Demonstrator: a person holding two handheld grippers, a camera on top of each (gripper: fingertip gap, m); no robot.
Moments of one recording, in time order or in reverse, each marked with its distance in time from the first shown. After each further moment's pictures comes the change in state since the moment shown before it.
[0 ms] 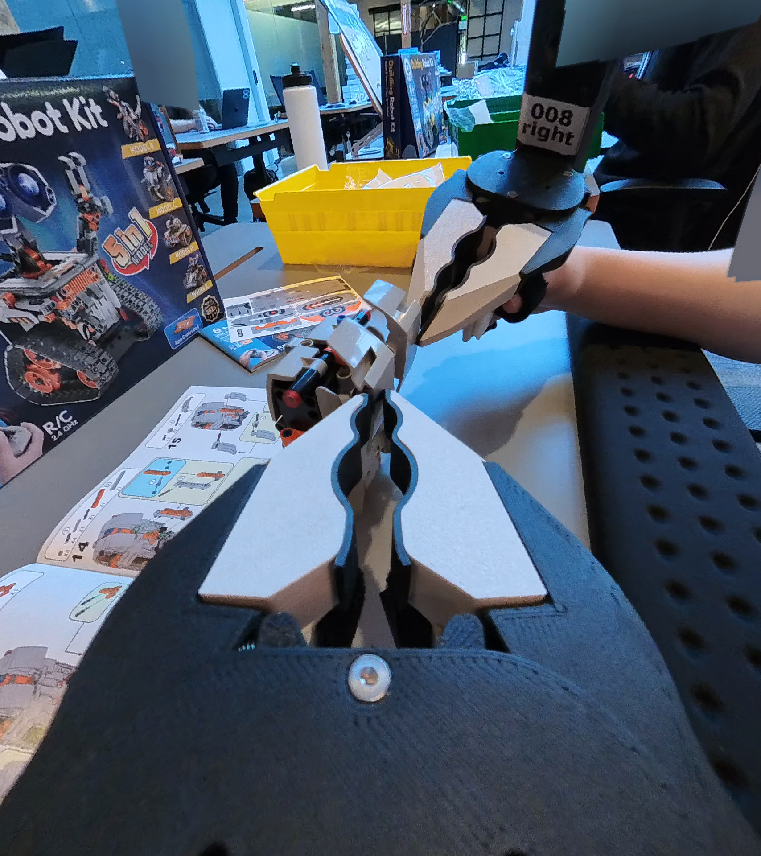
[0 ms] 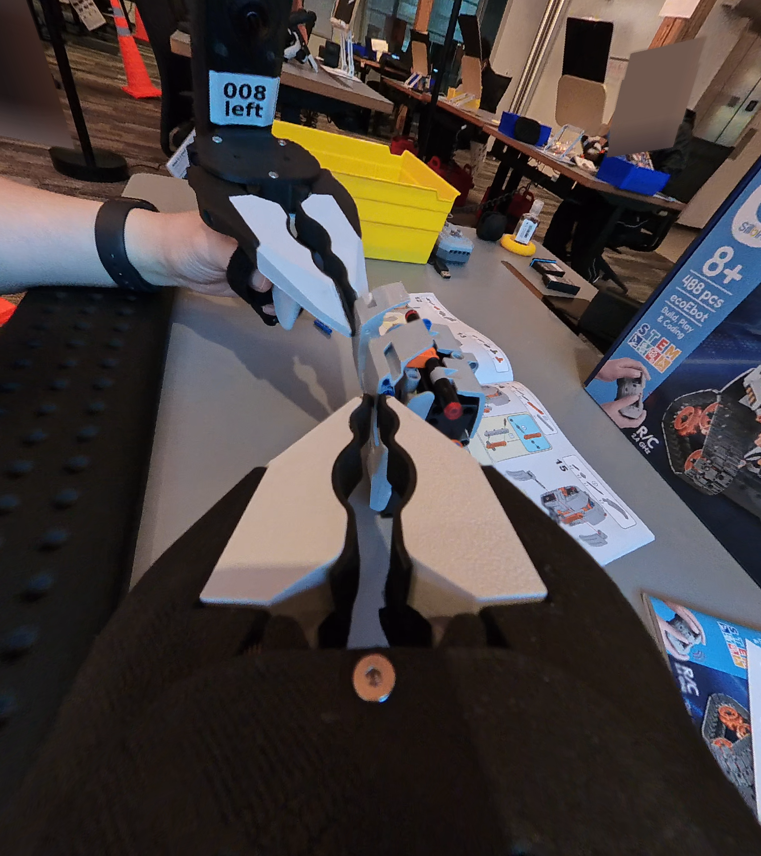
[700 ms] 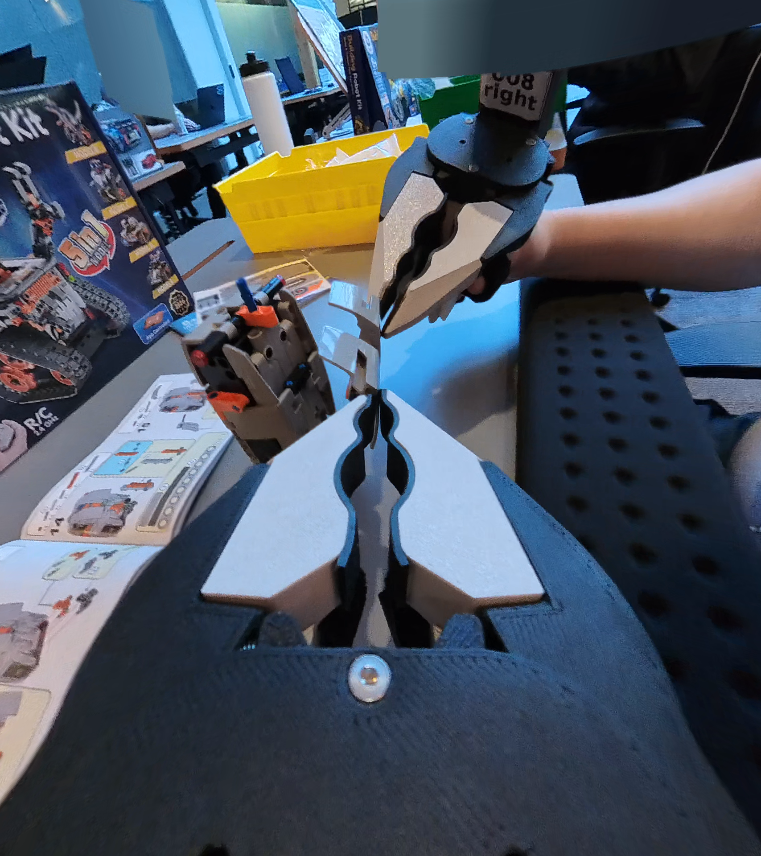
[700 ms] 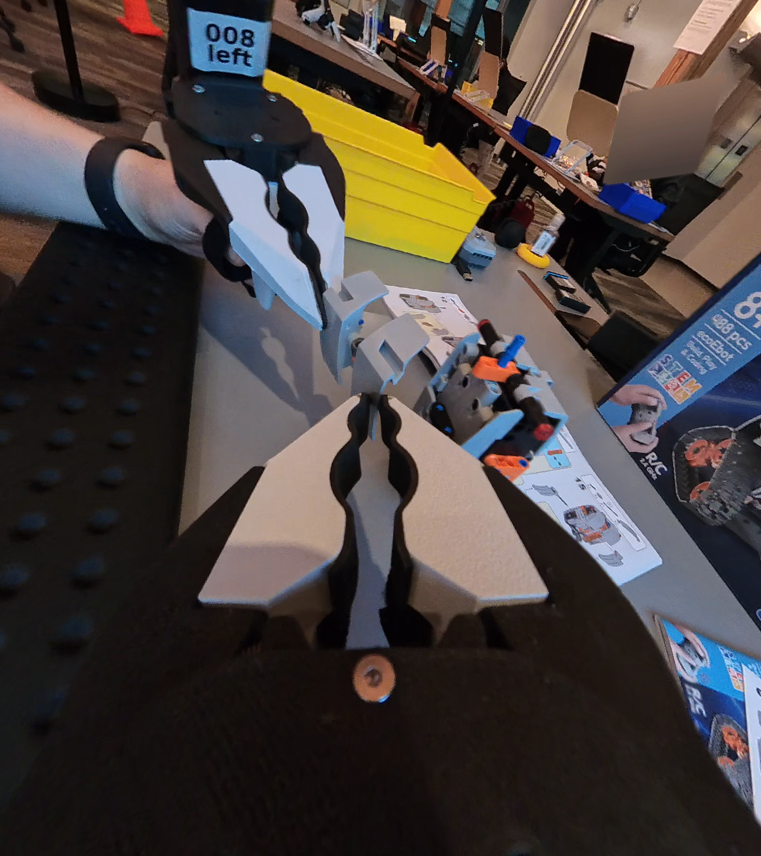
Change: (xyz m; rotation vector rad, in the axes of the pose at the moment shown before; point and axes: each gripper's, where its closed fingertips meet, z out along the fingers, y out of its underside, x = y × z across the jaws) left arm 0.045 0.015 -0.026 -0.032 0.018 0.098; right arm -0.039 0.002 0.006 -0.027 0.002 -0.131
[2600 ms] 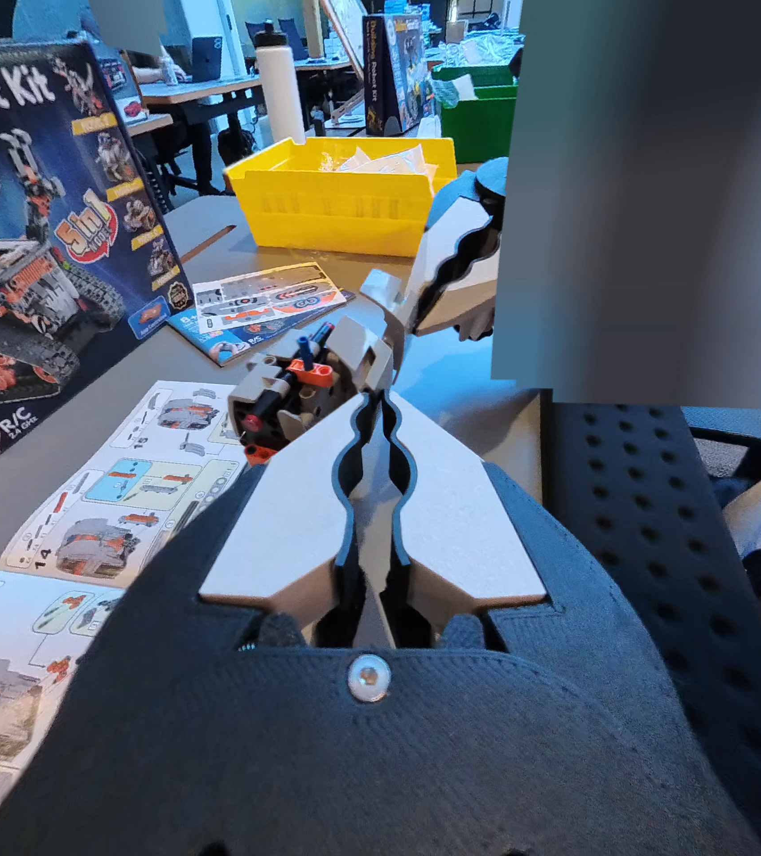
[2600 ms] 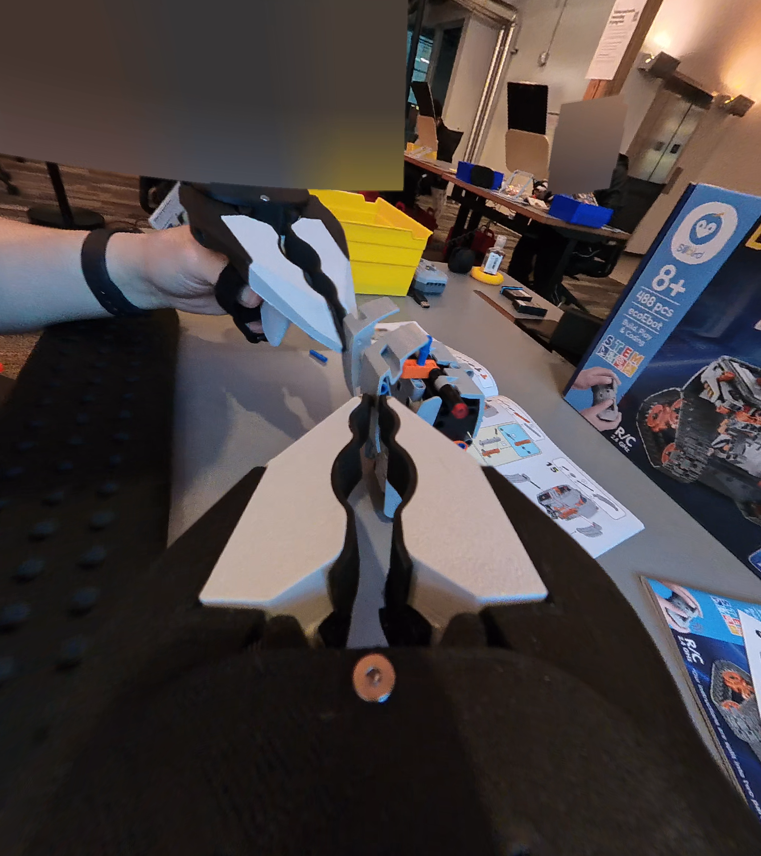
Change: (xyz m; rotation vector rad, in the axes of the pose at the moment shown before) left arm -0.031 -0.024 0.028 -0.029 0.022 -0.134; right arm 0.034 -0.009 -0.024 0.112 0.081 0.168
